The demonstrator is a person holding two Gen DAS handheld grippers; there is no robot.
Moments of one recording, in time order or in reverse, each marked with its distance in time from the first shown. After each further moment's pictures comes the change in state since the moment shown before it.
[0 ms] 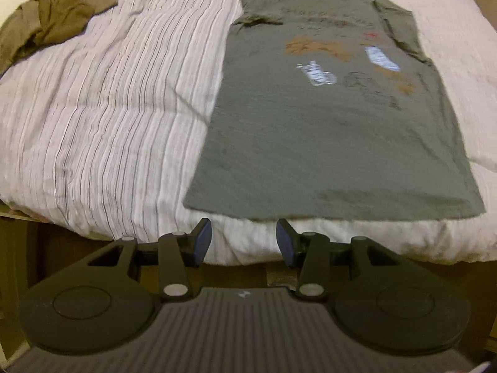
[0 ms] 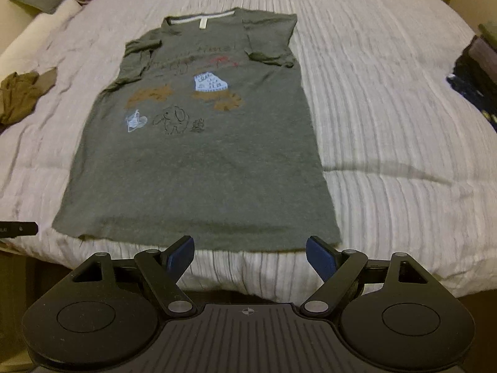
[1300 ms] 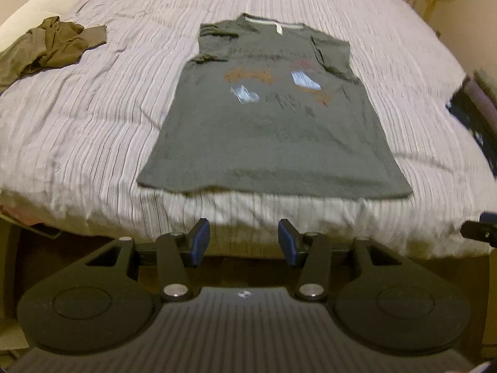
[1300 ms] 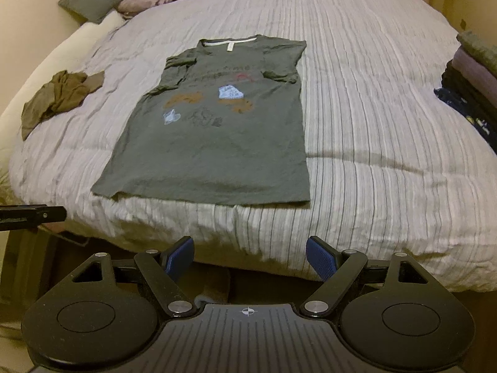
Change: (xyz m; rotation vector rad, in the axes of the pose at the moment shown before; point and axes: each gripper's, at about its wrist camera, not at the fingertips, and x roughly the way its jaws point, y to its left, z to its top) left arm -0.077 -0.060 -0.083 -0.020 -0.208 -0.105; right arm -0.076 -0.055 -0.063 -0.080 -0.105 0.119
